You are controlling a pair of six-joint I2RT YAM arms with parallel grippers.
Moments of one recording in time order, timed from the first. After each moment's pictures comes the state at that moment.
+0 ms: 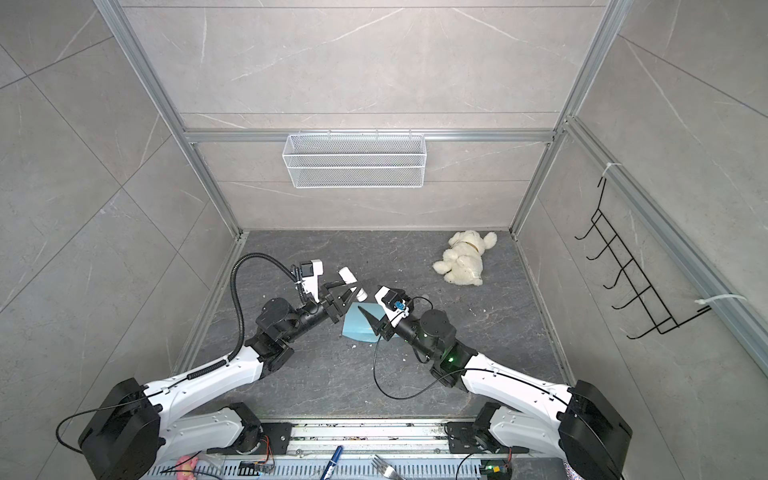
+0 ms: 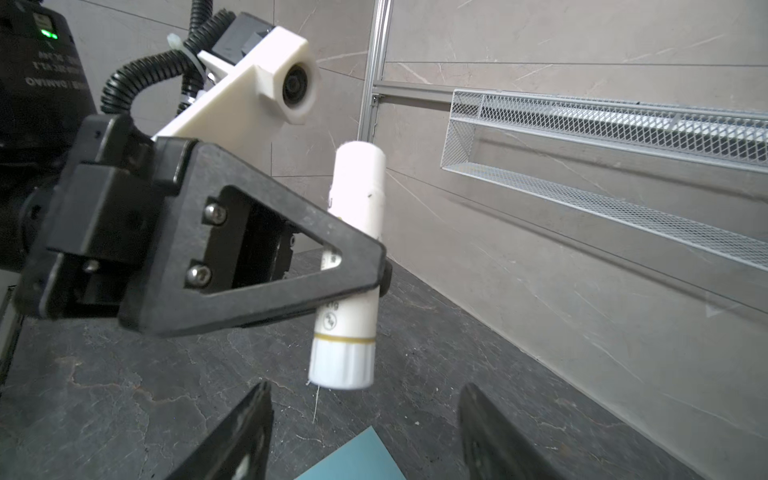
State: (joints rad) left arm -0.72 1.17 0.58 0.77 0.28 -0.65; right arm 0.87 1.13 0.56 0.63 0.01 -0.20
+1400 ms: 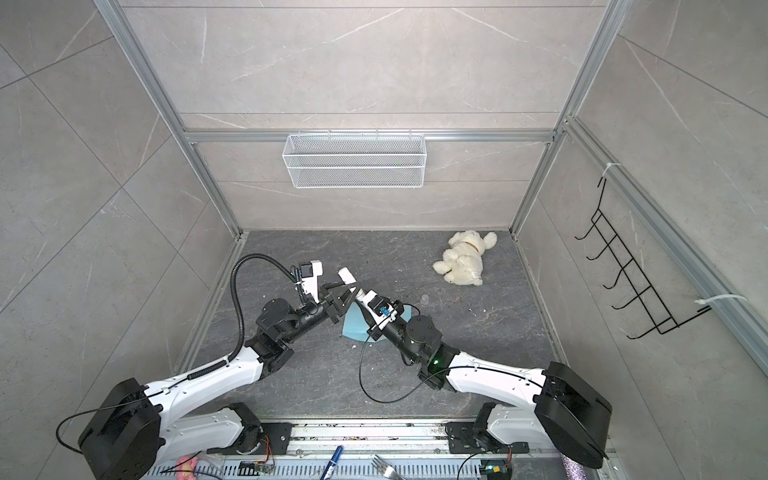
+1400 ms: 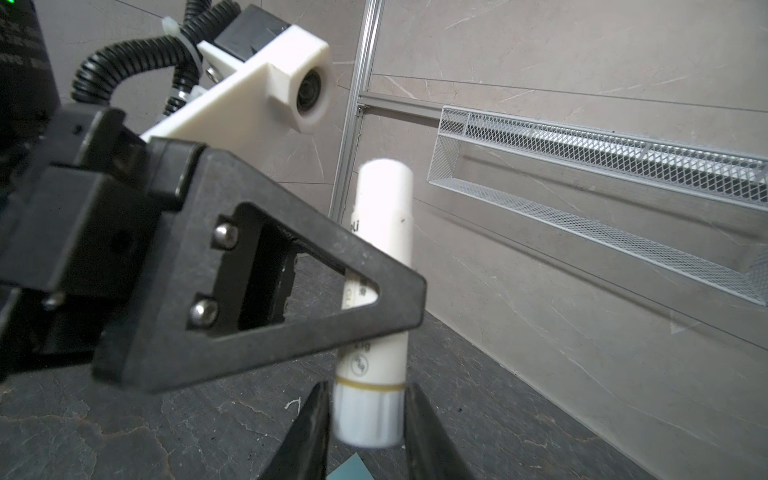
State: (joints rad) left arm -0.72 1.17 0.57 0.77 0.27 -0.65; right arm 0.95 1.25 0.57 0.78 0.16 -0.26
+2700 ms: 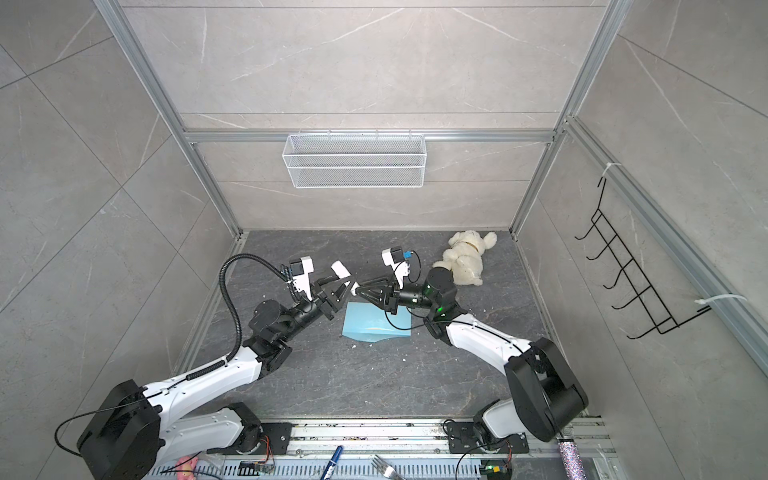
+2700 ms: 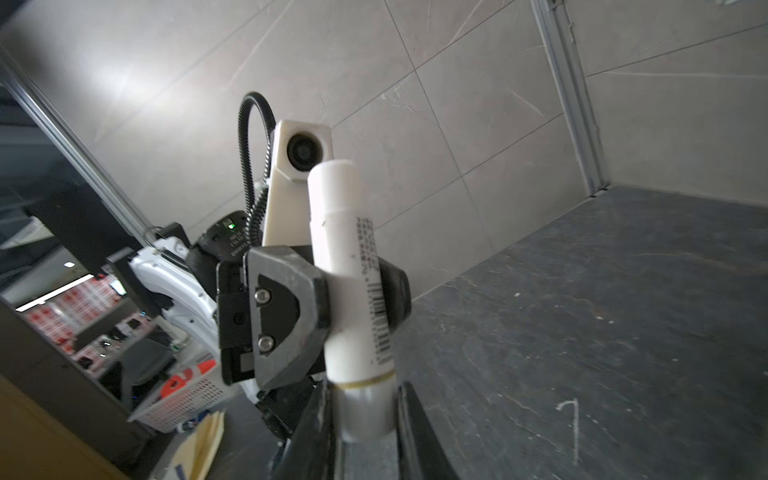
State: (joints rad) left arm -0.70 1.16 0.56 0.89 0.29 -0.65; right arm 0.52 1.48 0.80 0.91 -0.98 0.73
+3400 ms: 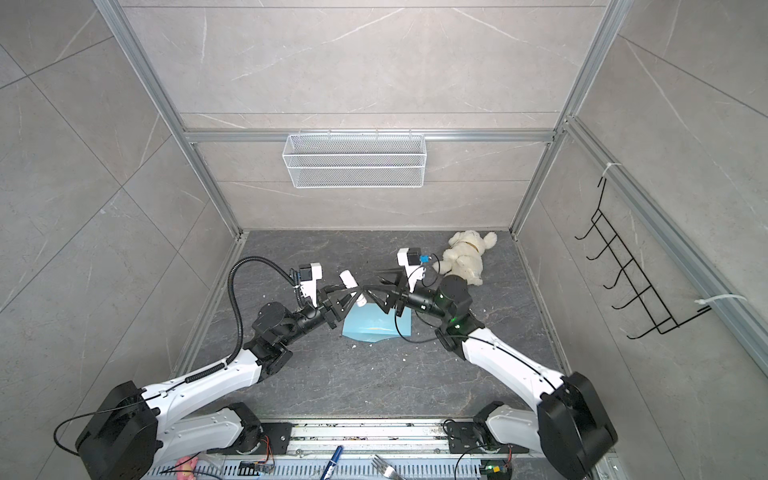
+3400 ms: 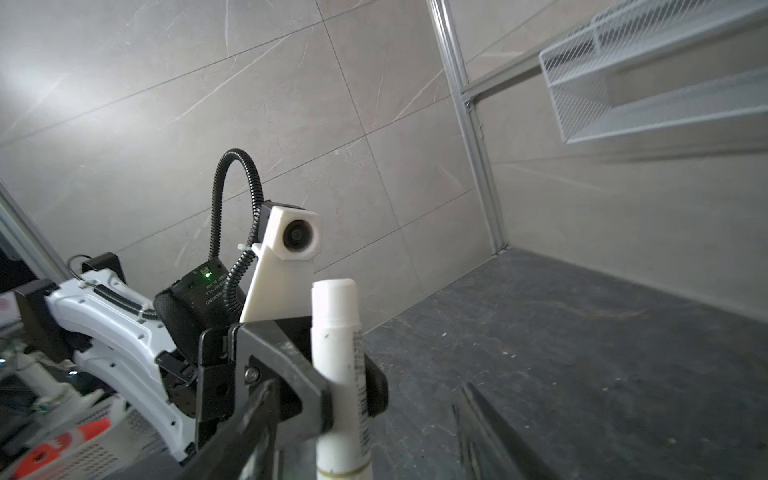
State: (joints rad) left arm -0.72 1.15 0.55 0.82 0.34 -0.63; right arm 0.57 1.18 0.69 0.68 -0.61 0.40
